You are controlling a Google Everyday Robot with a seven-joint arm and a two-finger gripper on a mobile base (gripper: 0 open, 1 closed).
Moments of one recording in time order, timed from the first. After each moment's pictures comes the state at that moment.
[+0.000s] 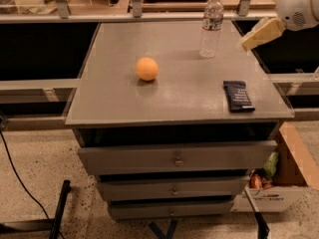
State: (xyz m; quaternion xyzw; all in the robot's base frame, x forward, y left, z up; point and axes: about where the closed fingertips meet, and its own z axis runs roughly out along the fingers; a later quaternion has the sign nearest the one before) arm 0.682 -0.253 0.987 -0.48 0.73 0.04 0.48
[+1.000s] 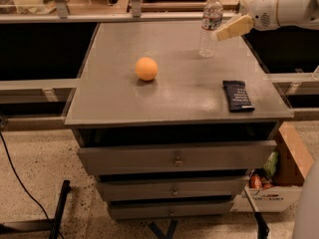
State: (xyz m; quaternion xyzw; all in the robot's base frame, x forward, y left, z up) arm 0.758 -0.212 0.967 -0.43 0.71 0.16 0.54
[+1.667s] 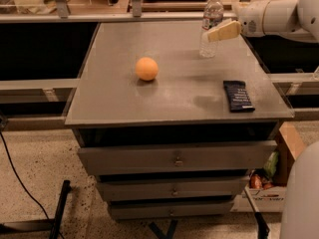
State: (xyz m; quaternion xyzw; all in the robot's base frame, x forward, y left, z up) arm 0.791 -0.200 0.943 -0.39 0.70 0.19 0.56
